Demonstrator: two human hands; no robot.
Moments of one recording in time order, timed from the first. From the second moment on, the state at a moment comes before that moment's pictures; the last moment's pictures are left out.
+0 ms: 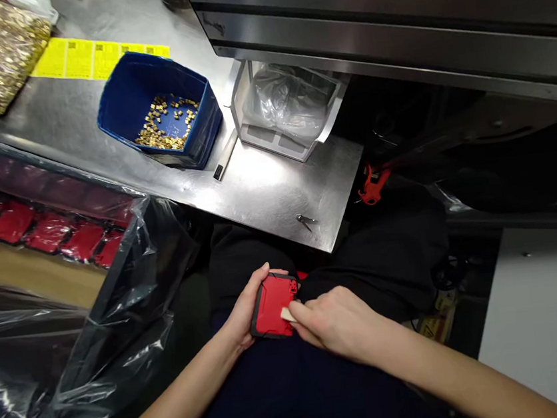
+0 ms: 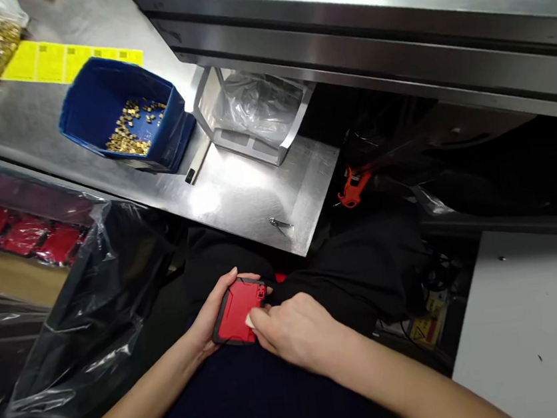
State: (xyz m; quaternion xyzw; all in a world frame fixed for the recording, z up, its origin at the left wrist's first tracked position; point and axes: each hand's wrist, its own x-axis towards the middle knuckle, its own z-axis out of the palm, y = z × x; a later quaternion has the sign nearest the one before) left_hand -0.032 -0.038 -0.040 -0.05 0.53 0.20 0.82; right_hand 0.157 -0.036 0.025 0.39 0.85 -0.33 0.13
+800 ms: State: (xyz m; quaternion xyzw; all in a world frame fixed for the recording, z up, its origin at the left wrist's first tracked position) left_hand -0.030 -0.039 -0.042 -0.03 0.53 0.18 0.83; right_hand 0.147 -0.033 0.032 0.41 0.83 -0.32 0.20
